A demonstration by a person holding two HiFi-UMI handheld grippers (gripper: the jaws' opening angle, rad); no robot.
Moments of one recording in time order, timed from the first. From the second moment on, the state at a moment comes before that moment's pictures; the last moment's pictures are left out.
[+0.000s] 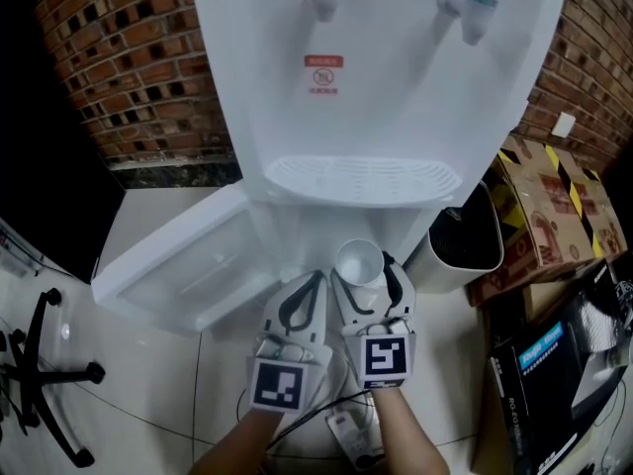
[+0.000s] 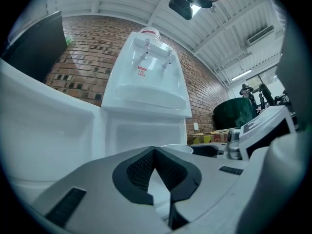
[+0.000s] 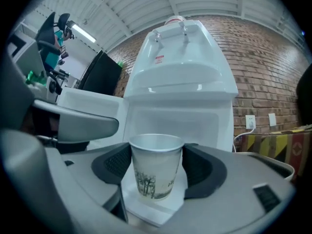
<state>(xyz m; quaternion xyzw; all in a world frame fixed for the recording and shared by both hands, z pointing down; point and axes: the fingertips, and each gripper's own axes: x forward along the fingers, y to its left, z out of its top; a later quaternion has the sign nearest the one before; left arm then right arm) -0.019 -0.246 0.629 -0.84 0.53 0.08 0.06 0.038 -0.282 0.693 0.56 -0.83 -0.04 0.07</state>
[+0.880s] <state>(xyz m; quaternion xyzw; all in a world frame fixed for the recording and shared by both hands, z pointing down) -0.032 -0.255 0.668 -0.84 0.54 0.06 0.03 0.030 -0.404 0.810 0.56 -0.83 0.00 0.06</state>
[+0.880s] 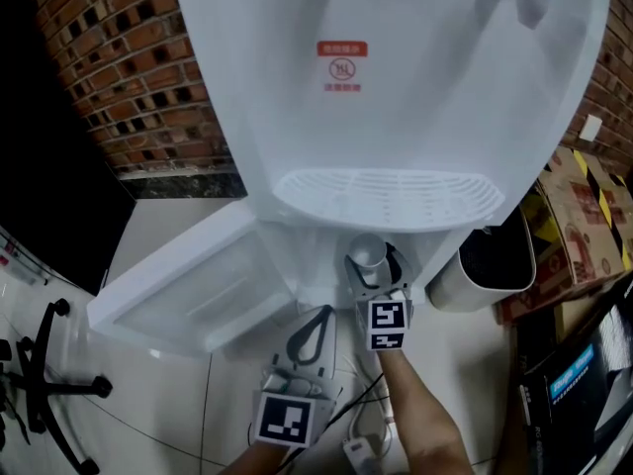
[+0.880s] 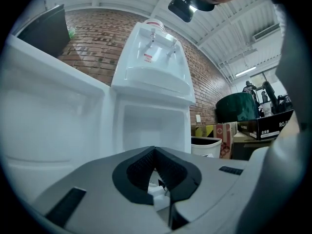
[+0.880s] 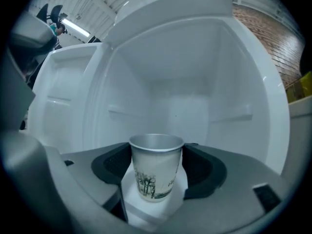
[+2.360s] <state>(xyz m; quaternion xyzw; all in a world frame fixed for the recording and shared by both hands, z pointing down) -0.035 -0.262 0.668 -0.83 0.55 0.06 0.02 0.026 -0.284 0.711 0.55 -0.84 -0.02 0.03</state>
